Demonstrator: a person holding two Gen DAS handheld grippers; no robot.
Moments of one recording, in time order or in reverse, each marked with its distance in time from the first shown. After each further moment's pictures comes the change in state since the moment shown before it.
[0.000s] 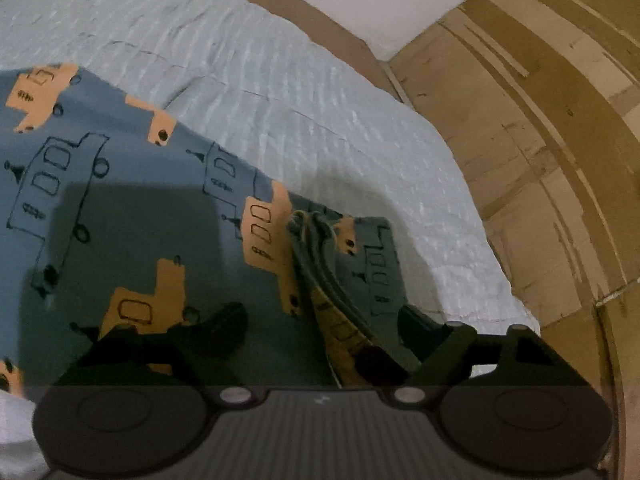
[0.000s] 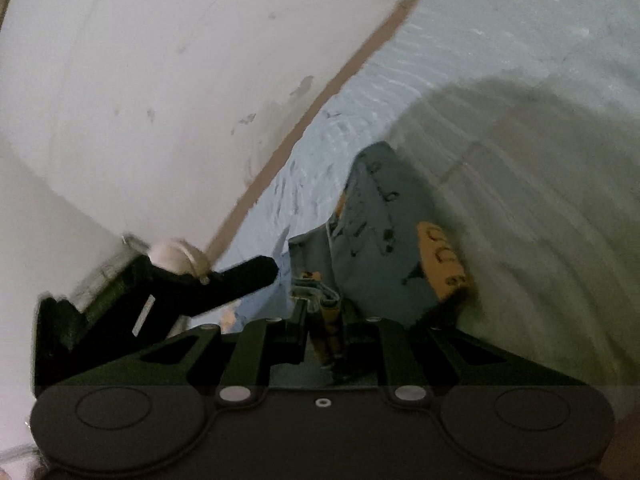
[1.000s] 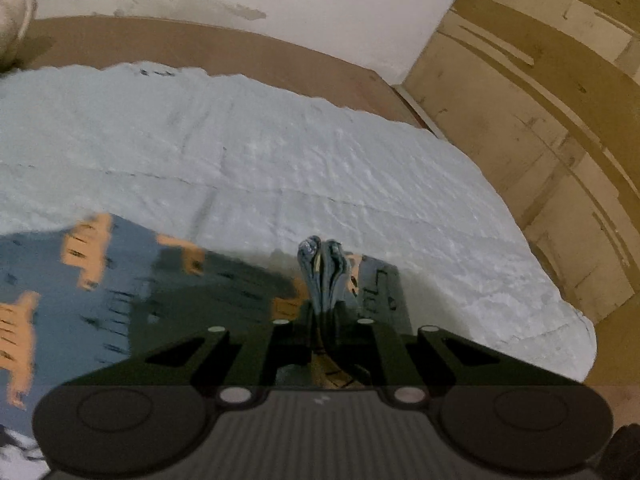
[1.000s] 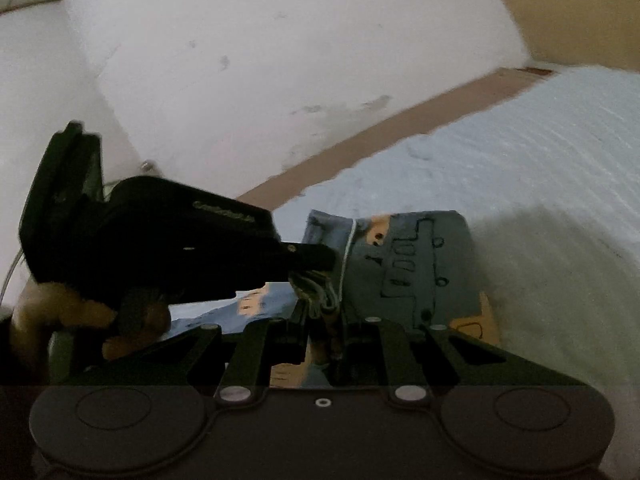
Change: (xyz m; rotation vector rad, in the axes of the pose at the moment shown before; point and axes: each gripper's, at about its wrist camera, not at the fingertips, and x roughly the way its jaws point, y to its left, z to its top) left arm -0.053 -0.052 0.045 0.196 -0.102 0.235; right arm 0.006 0.102 -0.009 -0.503 0.012 0.005
